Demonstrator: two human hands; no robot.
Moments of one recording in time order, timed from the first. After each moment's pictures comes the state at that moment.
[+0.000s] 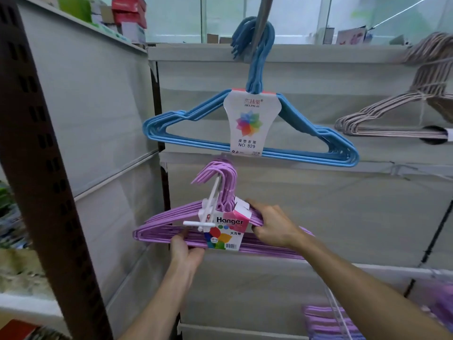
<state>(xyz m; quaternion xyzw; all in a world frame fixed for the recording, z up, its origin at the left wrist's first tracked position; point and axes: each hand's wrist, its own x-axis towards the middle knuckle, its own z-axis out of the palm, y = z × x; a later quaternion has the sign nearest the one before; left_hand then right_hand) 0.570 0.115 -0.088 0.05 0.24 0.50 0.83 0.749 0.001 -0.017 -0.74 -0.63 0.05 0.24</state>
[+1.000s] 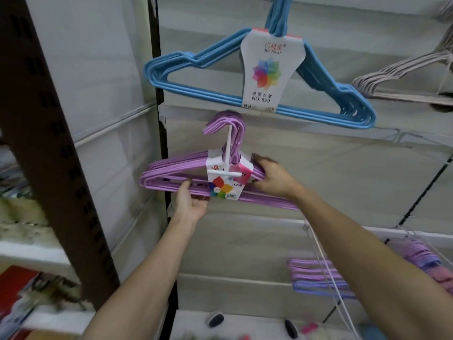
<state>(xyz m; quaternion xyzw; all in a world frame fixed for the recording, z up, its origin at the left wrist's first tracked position) 0.568 0.125 -0.089 0.08 0.25 0.46 0.85 0.755 0.025 -0.021 -0.79 -0.58 0.02 0.20</state>
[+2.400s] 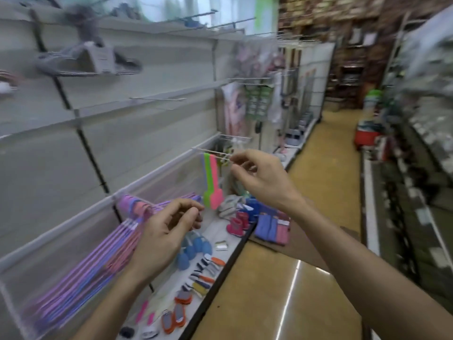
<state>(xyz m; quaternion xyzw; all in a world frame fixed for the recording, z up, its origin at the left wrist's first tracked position) 0.803 -0.497 -0.063 0.79 -0.22 0.15 0.55 0.866 -0.728 -0.005 -0.86 -0.21 -0.28 0.38</state>
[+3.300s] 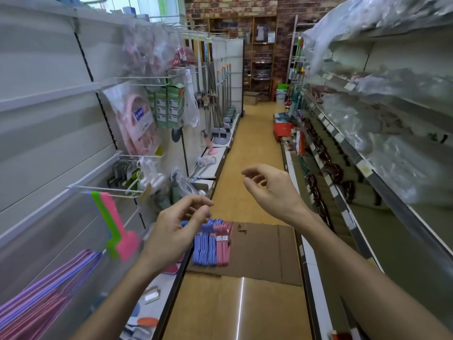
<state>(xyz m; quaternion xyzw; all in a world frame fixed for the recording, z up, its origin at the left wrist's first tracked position) 1.095 -0.764 -0.064 0.77 -0.36 0.02 0.53 1.067 -1.004 -0.048 -0.89 -0.02 -0.29 0.34</state>
